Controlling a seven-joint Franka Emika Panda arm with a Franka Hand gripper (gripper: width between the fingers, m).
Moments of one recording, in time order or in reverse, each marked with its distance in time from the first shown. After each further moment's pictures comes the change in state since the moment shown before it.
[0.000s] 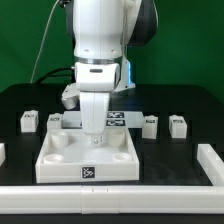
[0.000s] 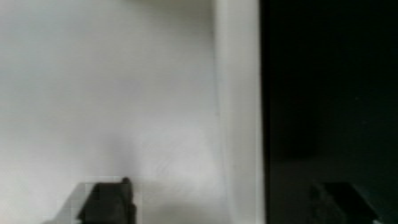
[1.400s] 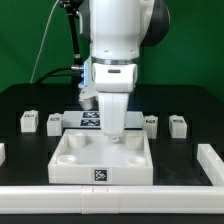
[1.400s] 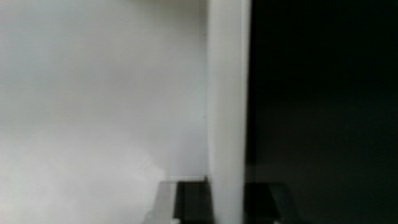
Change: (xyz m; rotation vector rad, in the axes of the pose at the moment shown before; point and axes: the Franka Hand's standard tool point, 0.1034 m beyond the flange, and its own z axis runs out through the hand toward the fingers) arm 0.048 0.007 -0.001 -0.011 0.017 0.017
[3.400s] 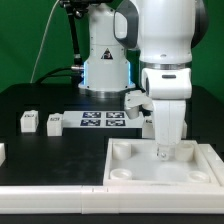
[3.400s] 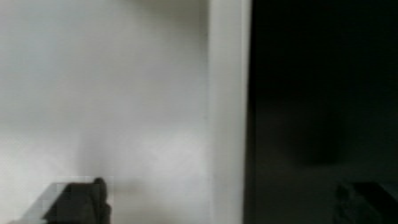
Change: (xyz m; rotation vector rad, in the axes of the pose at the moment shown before) arm 0.077 0.044 -0.002 -0.018 0.021 0.011
